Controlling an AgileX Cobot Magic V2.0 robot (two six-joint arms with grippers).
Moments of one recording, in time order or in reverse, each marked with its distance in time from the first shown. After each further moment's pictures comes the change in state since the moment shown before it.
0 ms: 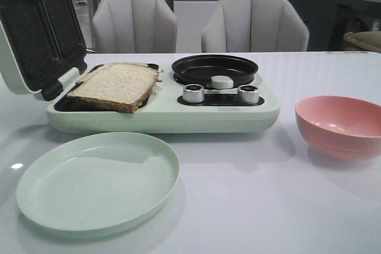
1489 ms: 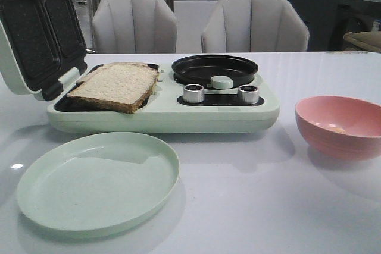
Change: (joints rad) left arm 0.000 -0.800 0.512 0.085 0.000 0.000; right arm 0.000 0.465 -0.280 -0.006 0.067 -0.001
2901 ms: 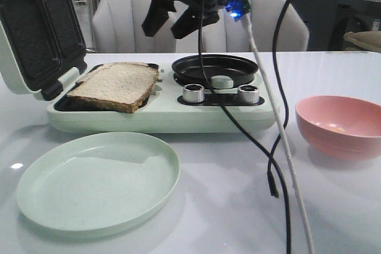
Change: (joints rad) left arm 0.000 0.000 0.000 0.000 0.000 0.000; right arm 0.130 1.400 -1.194 0.535 0.289 -0.515
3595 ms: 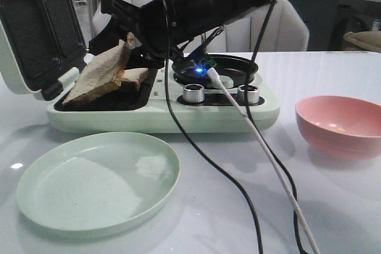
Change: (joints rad) left arm 0.000 0.000 0.000 0.000 0.000 0.000; right arm 0.024 0.227 0.000 0.901 0.026 -0.562
